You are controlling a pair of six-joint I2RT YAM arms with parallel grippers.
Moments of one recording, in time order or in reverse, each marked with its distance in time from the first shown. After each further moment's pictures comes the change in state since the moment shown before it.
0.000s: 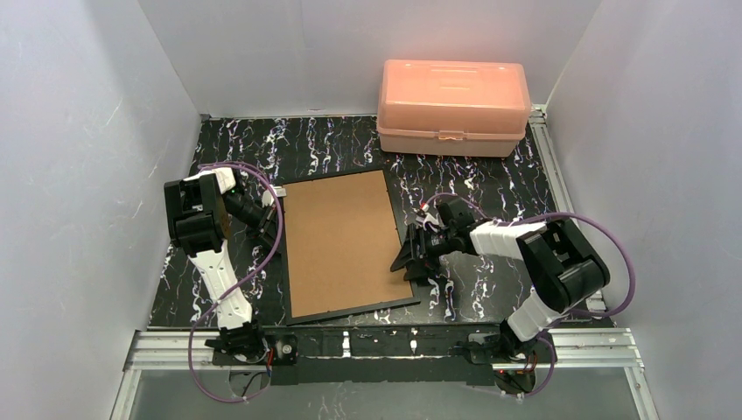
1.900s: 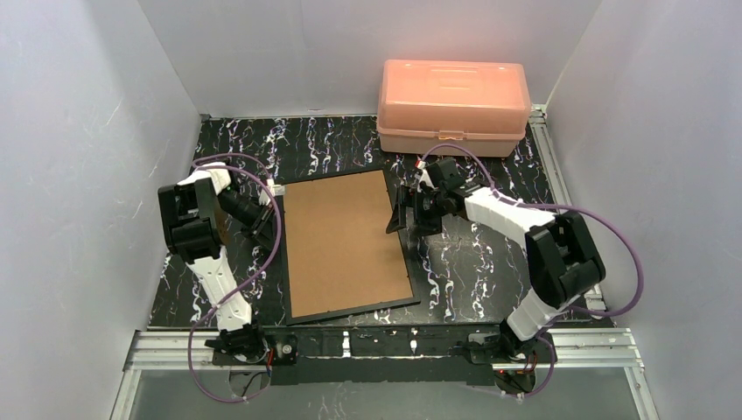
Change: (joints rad) left arm 0.013 -0.066 0.011 -0.068 -0.026 0.188; right arm 0.010 0.005 0.390 -0.352 0.343 -0.215
